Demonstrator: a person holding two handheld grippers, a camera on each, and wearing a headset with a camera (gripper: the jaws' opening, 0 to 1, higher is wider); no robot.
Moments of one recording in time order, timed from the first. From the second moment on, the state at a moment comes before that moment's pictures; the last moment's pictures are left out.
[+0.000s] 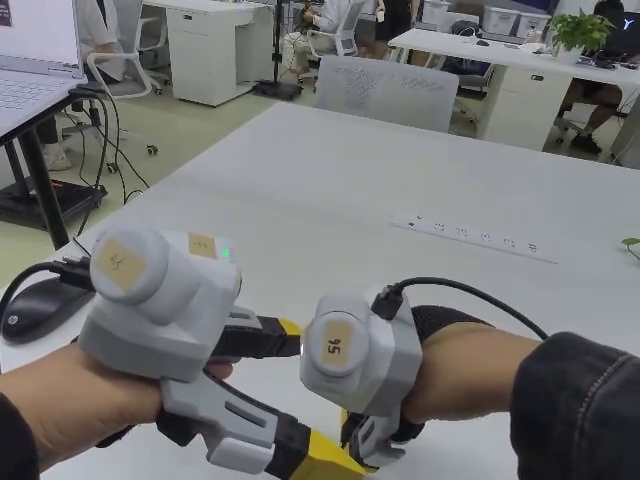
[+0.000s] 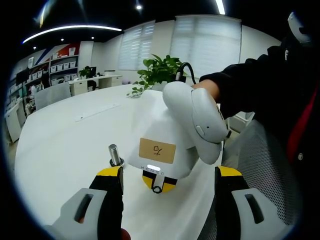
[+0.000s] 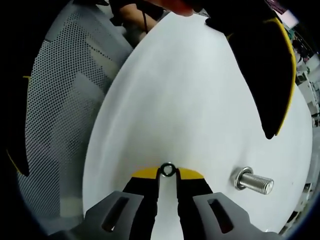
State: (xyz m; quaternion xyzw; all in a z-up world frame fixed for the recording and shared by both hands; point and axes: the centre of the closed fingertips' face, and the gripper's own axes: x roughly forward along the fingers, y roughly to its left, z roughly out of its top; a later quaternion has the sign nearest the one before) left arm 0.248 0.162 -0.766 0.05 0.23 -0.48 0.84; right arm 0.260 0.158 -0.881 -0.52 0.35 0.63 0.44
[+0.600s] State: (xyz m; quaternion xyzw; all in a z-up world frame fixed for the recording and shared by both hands) left arm 0.250 0.162 -0.766 0.05 0.23 -0.48 0.84; right arm 0.262 0.158 -0.880 -0.53 0.35 0.63 0.45
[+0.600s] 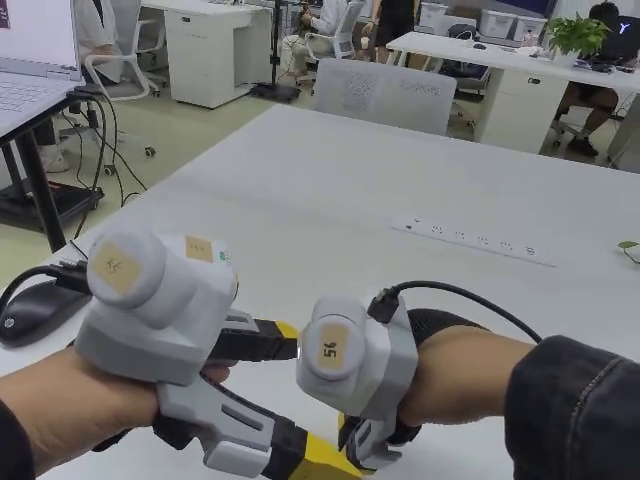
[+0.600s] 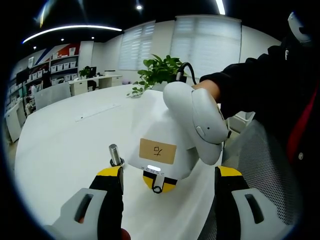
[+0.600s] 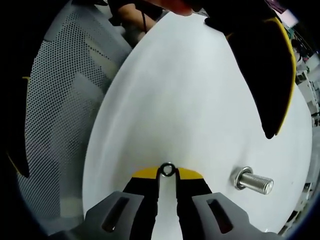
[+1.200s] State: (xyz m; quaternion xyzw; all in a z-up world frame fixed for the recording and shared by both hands) left arm 0.252 0.162 -0.768 0.04 0.24 -0.48 0.84; right arm 0.263 0.156 -0.881 -0.51 0.36 0.63 0.46
